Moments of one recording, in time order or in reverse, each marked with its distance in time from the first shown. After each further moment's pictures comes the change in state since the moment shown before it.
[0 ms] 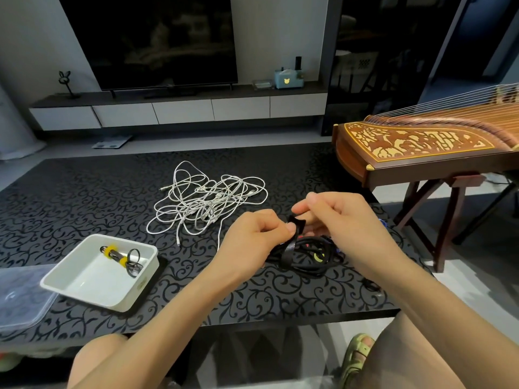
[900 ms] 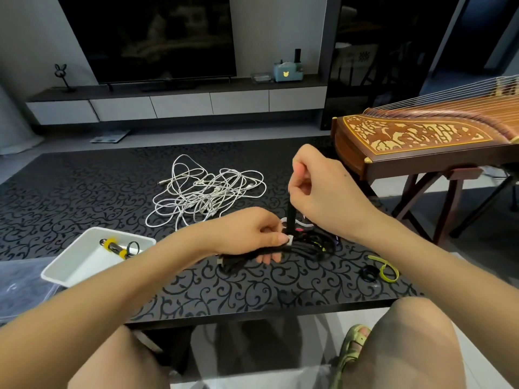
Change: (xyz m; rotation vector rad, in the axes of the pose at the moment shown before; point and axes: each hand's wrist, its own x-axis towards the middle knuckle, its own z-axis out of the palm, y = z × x) left_hand 0.024 0.002 -0.022 0.466 -0.583 -0.033; right_hand 0.024 -0.016 0.001 -0.582 -0.025 -0.406
